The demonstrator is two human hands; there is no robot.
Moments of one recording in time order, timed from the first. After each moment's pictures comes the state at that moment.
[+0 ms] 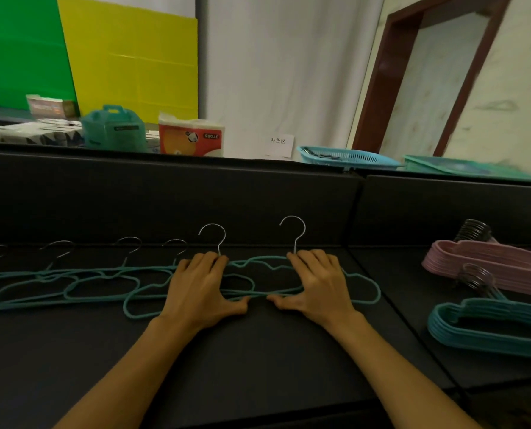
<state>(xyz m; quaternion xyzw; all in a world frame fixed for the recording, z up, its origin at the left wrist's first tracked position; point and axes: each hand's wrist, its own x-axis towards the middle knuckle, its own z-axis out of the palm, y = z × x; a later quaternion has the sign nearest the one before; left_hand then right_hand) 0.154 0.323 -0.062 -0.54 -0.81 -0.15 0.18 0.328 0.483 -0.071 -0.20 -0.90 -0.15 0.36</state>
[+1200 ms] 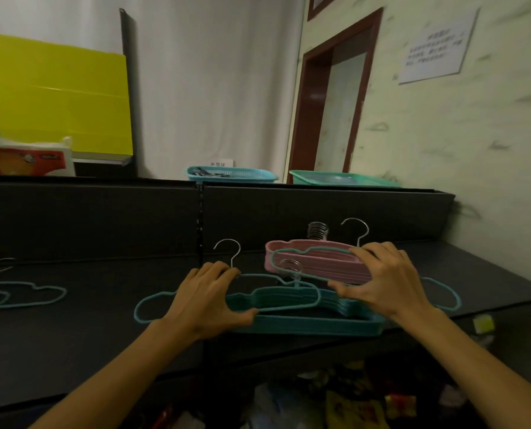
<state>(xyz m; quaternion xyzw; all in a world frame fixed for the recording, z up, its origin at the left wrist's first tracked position) 0.459 0.481 -0.019 -0.65 -0.71 -0.20 0.16 0.738 0.652 0.015 -0.31 -0.86 -0.22 0.35</state>
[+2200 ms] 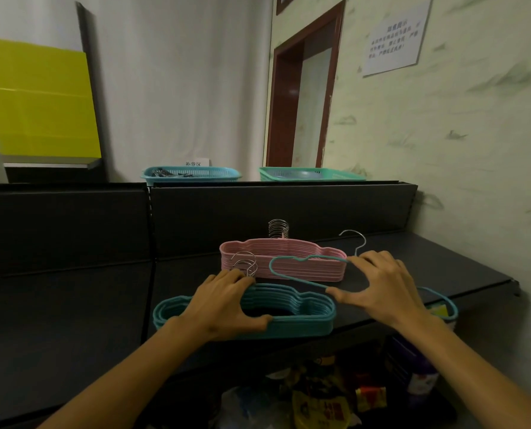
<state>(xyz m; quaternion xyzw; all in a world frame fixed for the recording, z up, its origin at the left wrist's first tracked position) 0.543 0.560 -0.018 -0.71 -0.68 -0.15 0.09 0.818 0.697 -0.003 -0.37 -0.85 -0.18 0.33</state>
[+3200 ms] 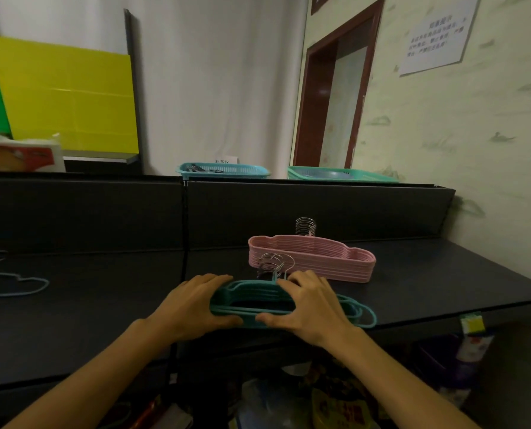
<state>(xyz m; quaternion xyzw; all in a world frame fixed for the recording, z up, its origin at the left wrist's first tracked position) 0.487 0.493 -0.024 -0.65 -0.75 -0.15 -0.01 0.696 0.618 -0.021 -0.28 -0.95 -0.03 0.17</state>
